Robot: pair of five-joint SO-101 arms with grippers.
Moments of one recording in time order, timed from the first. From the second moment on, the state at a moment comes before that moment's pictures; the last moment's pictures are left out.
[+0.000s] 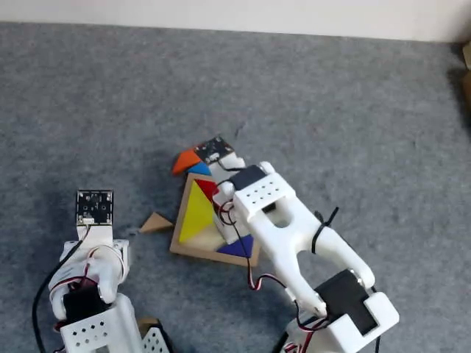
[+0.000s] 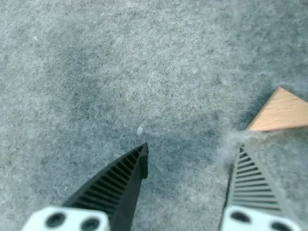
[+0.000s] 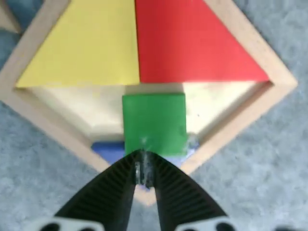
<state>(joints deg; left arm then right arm) -26.8 -104.3 95.7 70.0 -13.4 -38.2 -3.6 30.7 65.1 4.9</state>
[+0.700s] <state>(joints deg) -26.8 -104.3 95.7 70.0 -13.4 -38.2 -9.0 31.3 62.7 4.9</state>
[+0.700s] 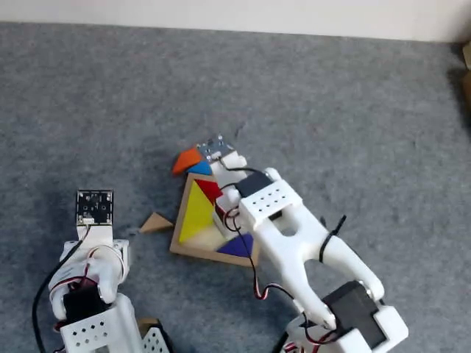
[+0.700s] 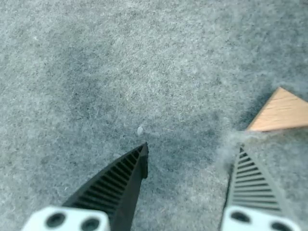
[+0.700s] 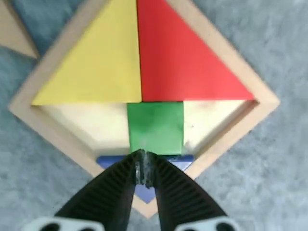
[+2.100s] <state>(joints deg) -26.8 -104.3 95.7 70.0 -13.4 -41.2 60.4 -58.0 69.5 -27.2</state>
